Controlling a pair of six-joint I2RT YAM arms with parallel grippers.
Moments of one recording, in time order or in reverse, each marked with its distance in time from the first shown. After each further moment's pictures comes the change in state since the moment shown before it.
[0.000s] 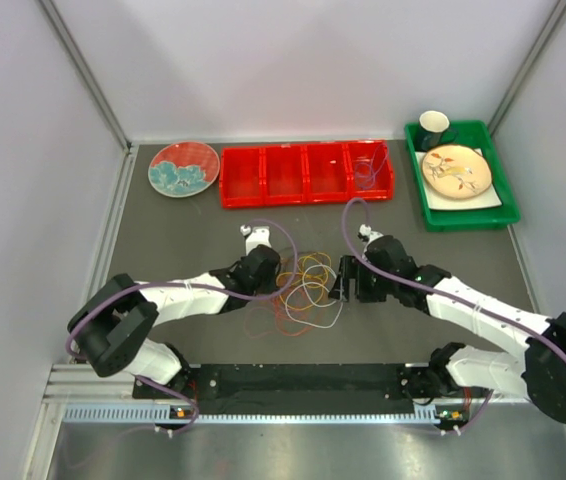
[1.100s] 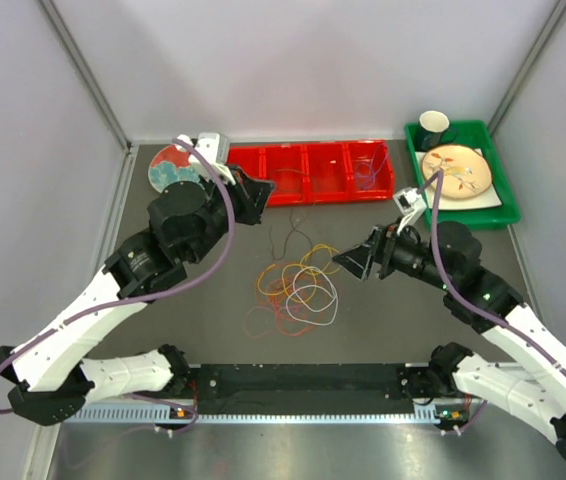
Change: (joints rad) left arm -0.085 -0.393 0.793 -0.435 -0.018 0.236; right arm 0.002 -0.372 0.237 -0.010 -0.084 -0.049
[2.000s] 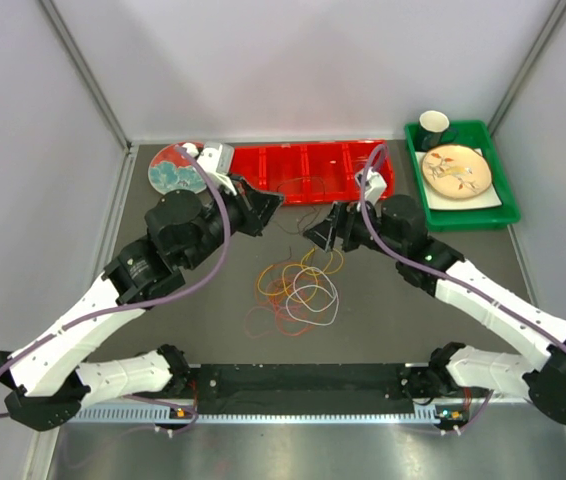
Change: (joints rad) left arm 0.000 -0.047 -0.084 0.048 0.149 -0.045; right arm 0.000 0.363 0.044 0.292 0.035 -0.012
